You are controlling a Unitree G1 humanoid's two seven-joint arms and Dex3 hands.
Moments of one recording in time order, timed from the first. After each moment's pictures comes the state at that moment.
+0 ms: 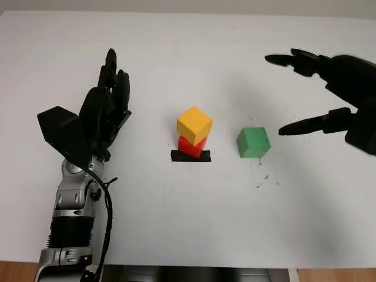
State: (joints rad) left arm -0.47 0.21 0.16 0.17 -0.21 0.03 -0.22; right arm -0.25 -0.88 -0.21 -0.45 -0.41 0.21 0.67
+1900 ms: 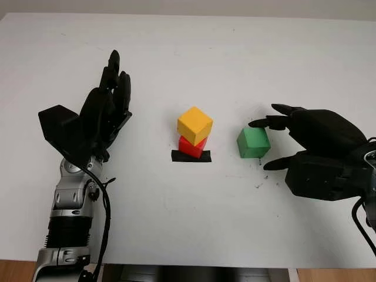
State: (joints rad) left arm -0.47 0.22 0.16 0.17 -0.20 0.05 -0.25; right arm -0.20 -0.78 0.01 -0.27 -0.58 0.11 0.46
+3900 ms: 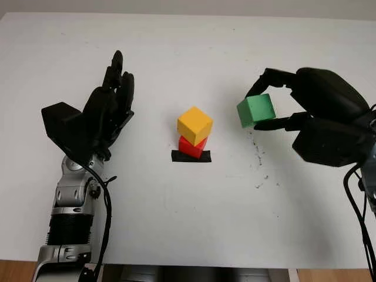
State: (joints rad) left arm -0.49 0.22 0.16 0.18 -0.21 0.07 -0.25; right arm -0.55 -0.72 -0.02 -0.08 -0.34 0.09 0.46
